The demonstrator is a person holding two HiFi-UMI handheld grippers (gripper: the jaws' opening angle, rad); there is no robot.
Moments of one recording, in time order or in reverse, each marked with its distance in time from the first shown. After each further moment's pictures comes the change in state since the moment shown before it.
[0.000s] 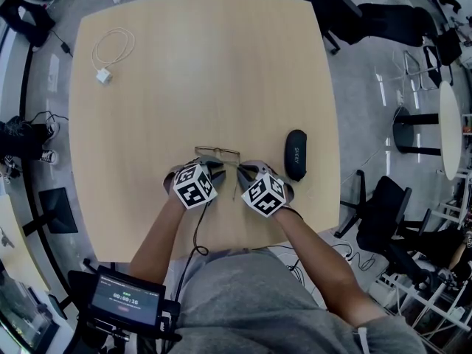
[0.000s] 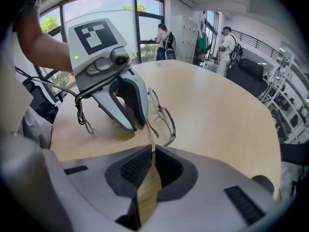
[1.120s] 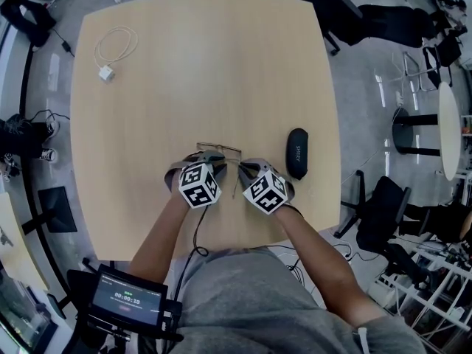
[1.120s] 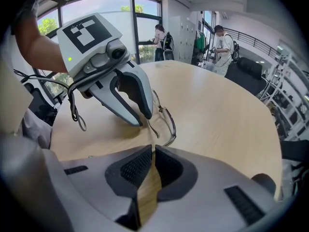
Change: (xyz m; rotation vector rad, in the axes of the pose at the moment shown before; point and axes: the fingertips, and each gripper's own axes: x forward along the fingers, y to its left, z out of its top) left arm -0.006 0.017 0.014 0.129 0.025 0.119; right arm 0.002 -0.004 0.000 0.024 -0.009 0.001
